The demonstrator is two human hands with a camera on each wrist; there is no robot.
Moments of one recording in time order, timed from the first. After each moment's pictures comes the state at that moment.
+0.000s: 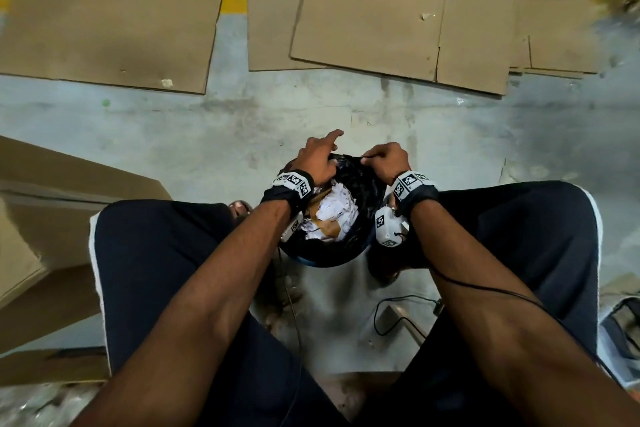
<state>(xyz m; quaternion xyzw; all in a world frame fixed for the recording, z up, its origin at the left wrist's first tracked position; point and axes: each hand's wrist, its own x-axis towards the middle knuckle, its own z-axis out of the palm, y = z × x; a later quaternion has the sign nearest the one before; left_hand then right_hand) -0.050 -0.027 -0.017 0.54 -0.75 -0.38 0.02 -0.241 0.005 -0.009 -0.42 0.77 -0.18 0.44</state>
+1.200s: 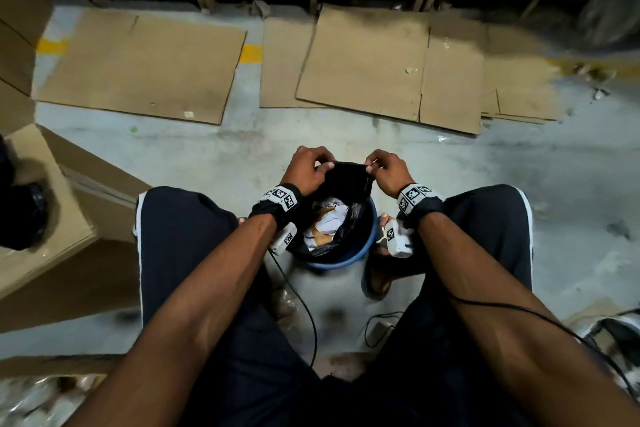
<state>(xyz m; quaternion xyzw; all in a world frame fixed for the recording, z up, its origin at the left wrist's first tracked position) -0.031 0.007 0.059 0.55 -0.72 -0.36 0.22 -0.253 0.038 0.071 -0.57 0.70 -0.22 0.37</state>
